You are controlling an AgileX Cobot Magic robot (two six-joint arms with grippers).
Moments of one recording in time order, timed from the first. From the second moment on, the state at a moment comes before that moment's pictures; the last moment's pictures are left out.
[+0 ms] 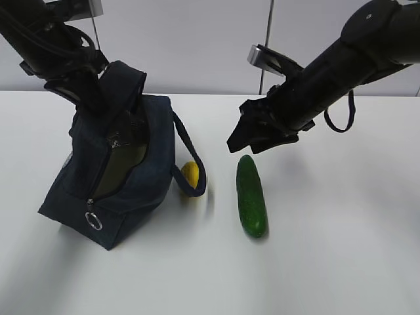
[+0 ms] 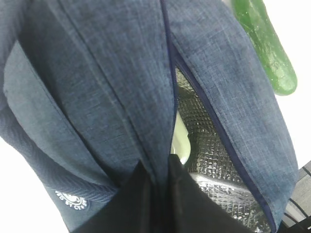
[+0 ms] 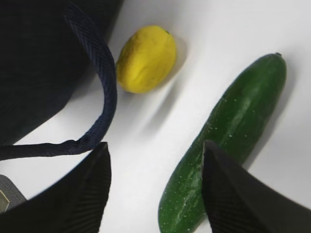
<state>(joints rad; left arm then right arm) -0.25 1.88 -1.66 -0.39 1.22 0.31 0.21 2.00 -1.48 0.79 0.96 -0.61</state>
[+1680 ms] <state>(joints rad) -0.23 1.83 -1.66 -0.39 1.24 0.37 0.33 2.13 -1.48 0.38 0.84 -0.13</state>
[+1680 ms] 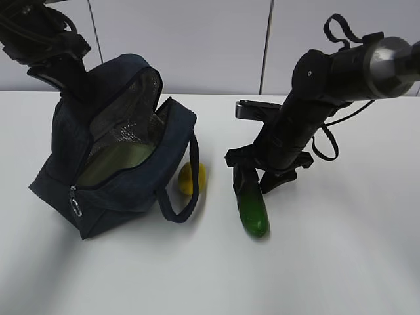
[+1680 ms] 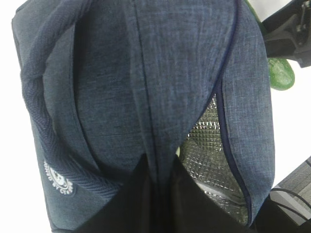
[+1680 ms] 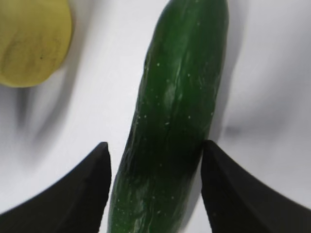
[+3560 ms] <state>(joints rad) -0.23 1.83 -1.66 -0.41 1.24 0.39 0.34 1.93 -1.55 0.92 1.06 -0.48</state>
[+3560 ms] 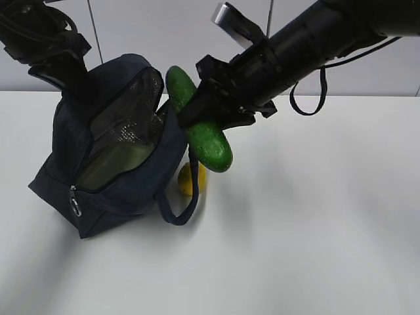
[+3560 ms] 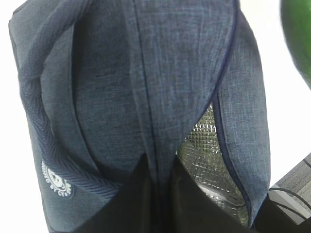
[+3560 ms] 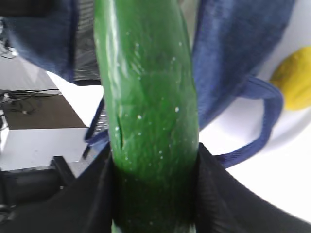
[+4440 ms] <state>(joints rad) -0.23 1.83 -1.66 -0.42 1.24 0.39 0.47 1.92 -1.34 1.56 0.84 -0.78</state>
